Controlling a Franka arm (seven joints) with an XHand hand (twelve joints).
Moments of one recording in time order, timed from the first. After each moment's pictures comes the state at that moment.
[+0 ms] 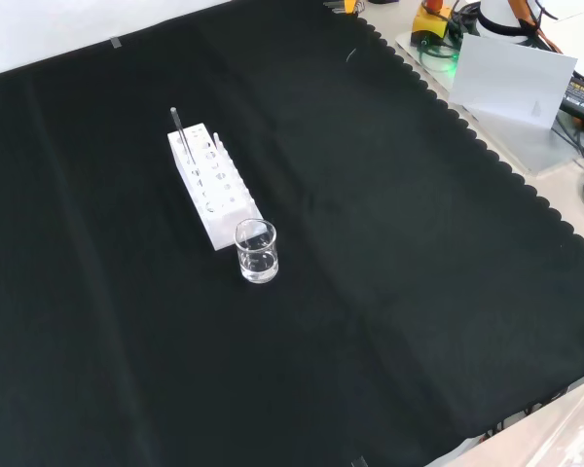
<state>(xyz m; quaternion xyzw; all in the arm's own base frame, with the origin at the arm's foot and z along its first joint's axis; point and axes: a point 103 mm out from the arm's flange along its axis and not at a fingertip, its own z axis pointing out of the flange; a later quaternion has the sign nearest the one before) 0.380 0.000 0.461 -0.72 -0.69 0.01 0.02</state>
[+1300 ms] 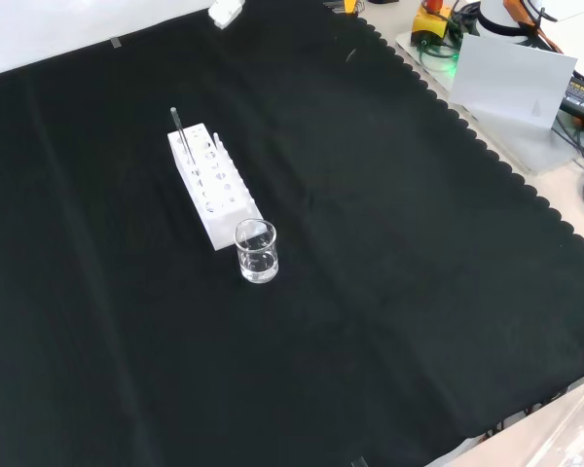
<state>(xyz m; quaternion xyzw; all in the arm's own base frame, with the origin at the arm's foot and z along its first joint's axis) 0.531 -0.016 0.398 -0.70 -0.71 0.01 0.04</state>
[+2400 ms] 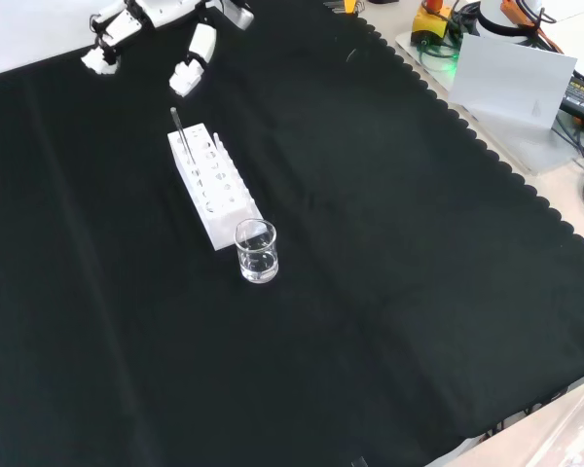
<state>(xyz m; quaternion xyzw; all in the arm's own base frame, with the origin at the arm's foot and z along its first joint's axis) 0.601 -0.032 0.306 -0.68 -0.73 0.03 0.05</state>
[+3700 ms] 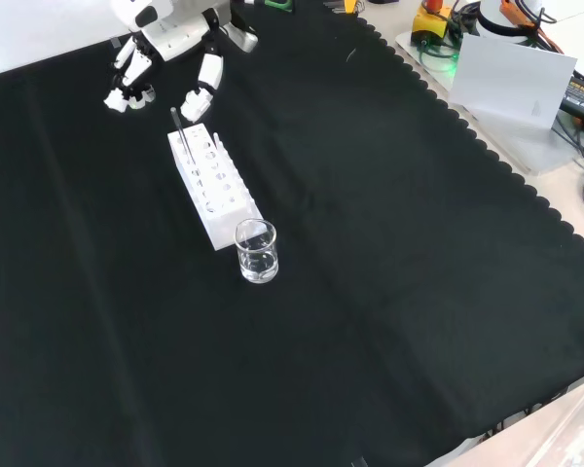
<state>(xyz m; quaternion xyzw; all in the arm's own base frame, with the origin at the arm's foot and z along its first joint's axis) 0.598 -0.034 0.262 -0.68 -0.73 0.07 0.06</state>
